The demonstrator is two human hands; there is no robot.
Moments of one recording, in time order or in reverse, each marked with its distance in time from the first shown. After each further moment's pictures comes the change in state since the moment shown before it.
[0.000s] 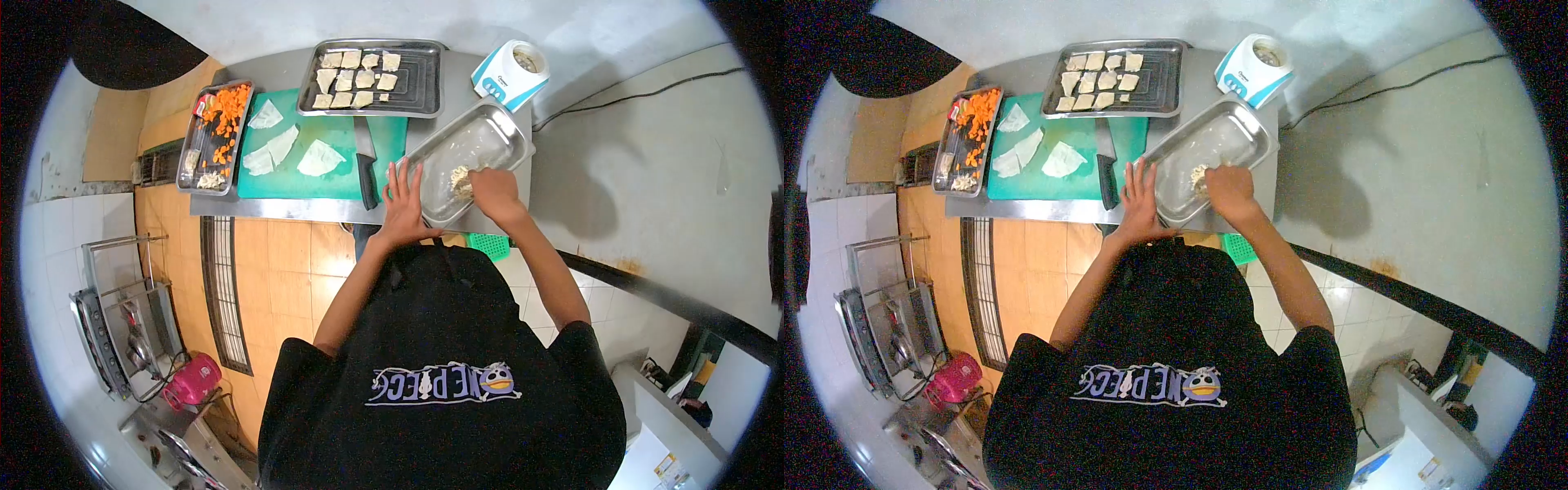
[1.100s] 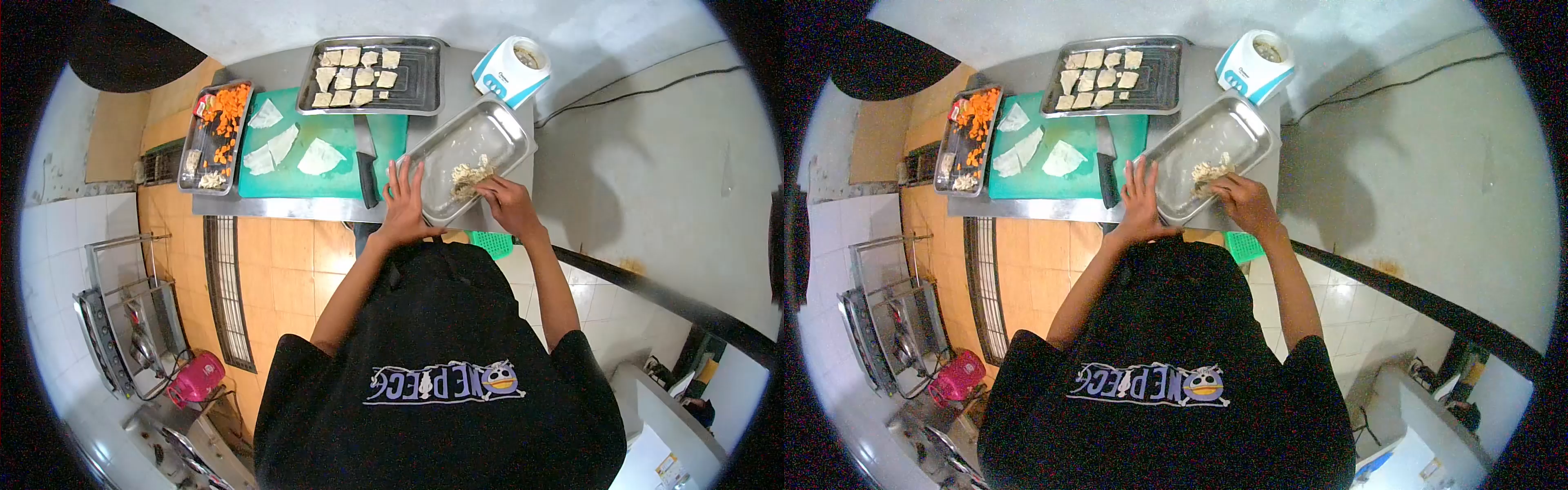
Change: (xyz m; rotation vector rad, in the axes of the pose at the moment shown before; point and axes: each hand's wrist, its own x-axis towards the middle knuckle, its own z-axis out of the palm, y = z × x) left_hand -0.001 -0.003 0.003 0.008 0.004 0.023; right_hand -0.045 0.022 0.005 0.649 0.451 -0.230
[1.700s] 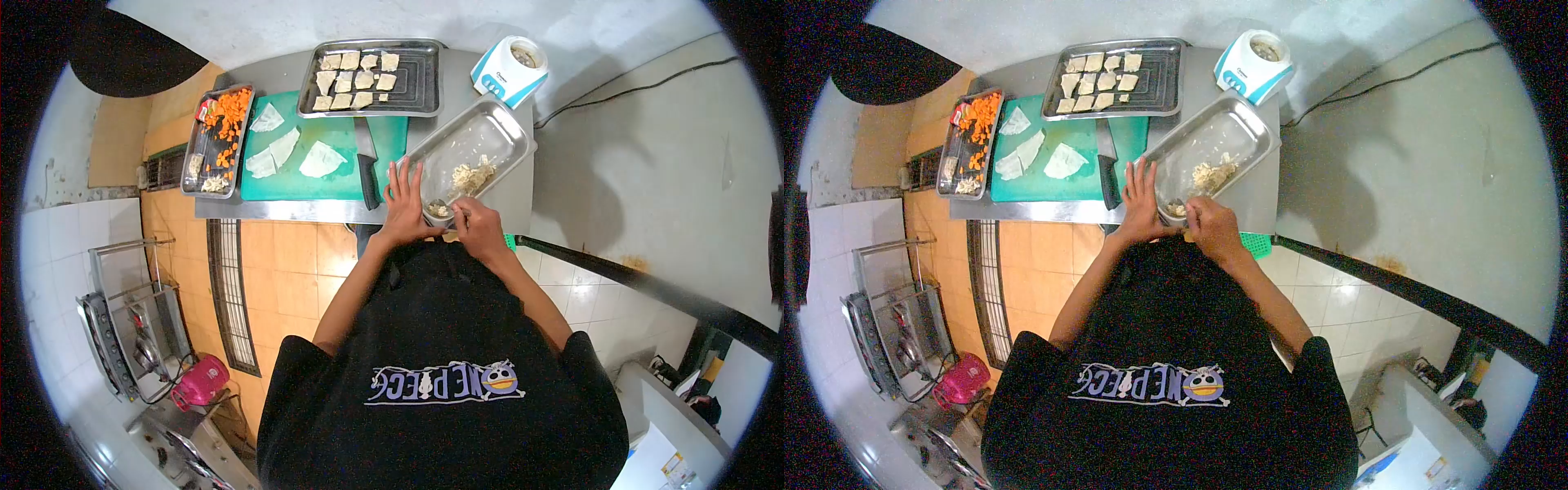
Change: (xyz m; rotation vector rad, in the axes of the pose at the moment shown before) left_hand 0.002 0.000 0.000 0.019 -0.004 -0.029; right_hand -0.021 -0.055 0.063 0.092 0.109 0.270
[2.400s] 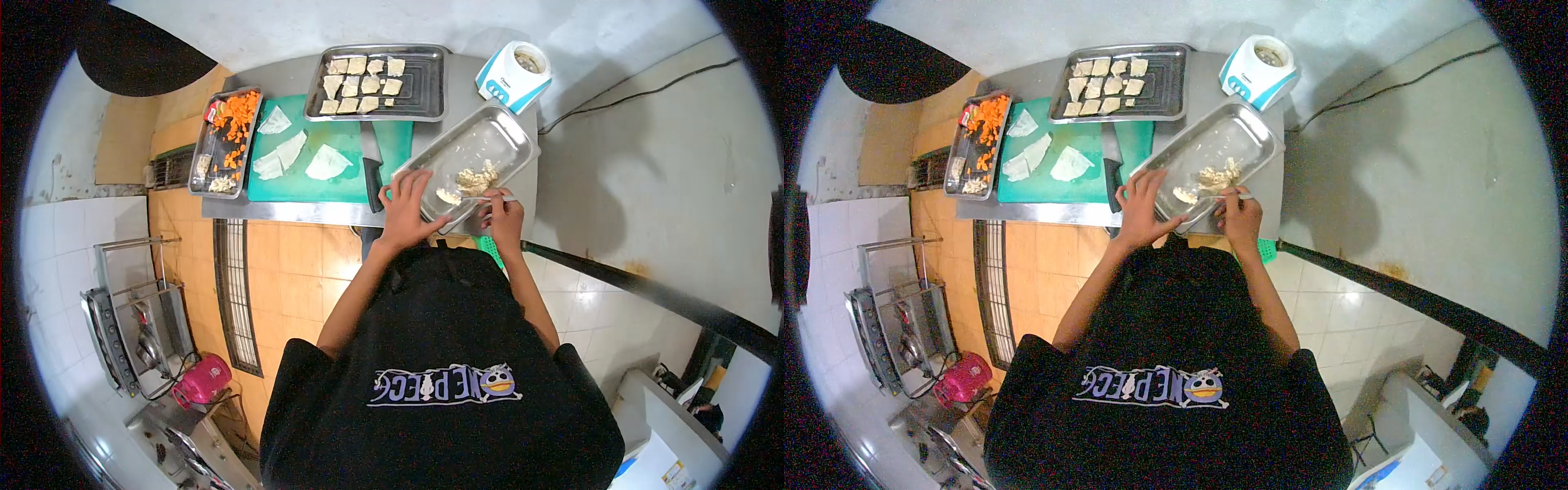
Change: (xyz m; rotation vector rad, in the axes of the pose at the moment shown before) left_hand -0.001 0.016 -0.024 0.094 0.128 0.043; right_hand 0.010 0.027 -0.009 0.698 0.267 0.608
